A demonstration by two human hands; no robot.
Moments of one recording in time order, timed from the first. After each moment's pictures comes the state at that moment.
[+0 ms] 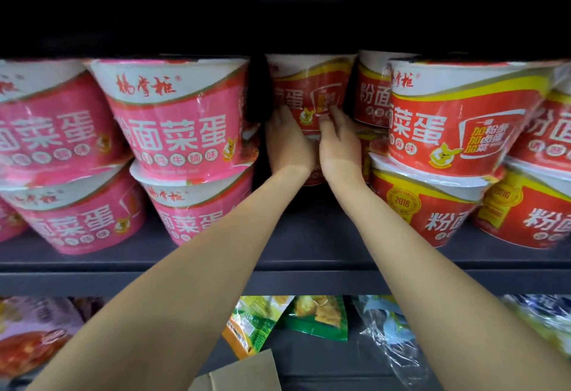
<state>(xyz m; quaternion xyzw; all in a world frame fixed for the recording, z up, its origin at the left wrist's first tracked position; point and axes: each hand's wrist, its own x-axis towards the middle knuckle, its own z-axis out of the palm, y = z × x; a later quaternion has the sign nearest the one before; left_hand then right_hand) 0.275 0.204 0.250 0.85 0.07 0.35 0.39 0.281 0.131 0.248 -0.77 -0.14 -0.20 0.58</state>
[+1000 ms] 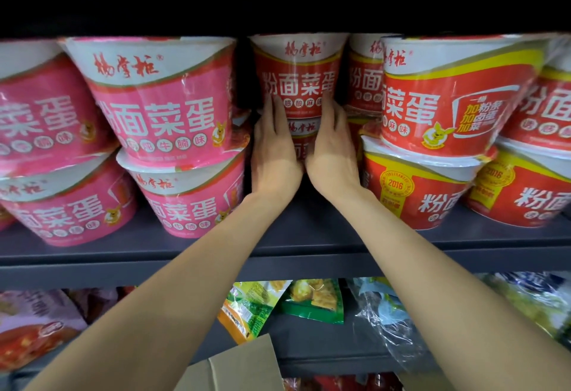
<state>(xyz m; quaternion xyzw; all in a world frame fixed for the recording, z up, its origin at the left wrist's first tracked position) 0.245 0.210 0.217 0.88 0.01 0.41 0.22 0.265 0.122 0.223 -0.87 -0.19 -0.32 0.33</state>
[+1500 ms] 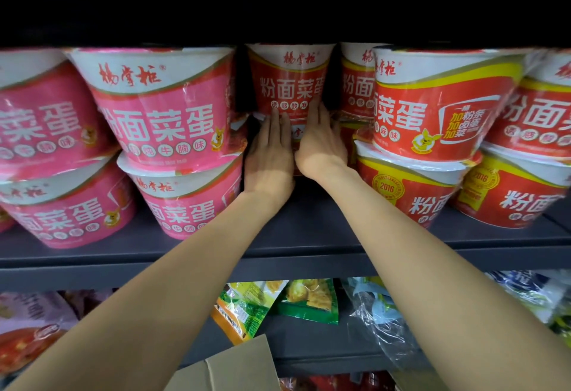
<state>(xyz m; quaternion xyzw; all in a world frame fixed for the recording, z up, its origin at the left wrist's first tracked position) 0.249 0.219 0.214 0.96 0.02 0.28 0.02 0.279 0.136 0.248 -0.95 -0.13 -0.17 0.24</state>
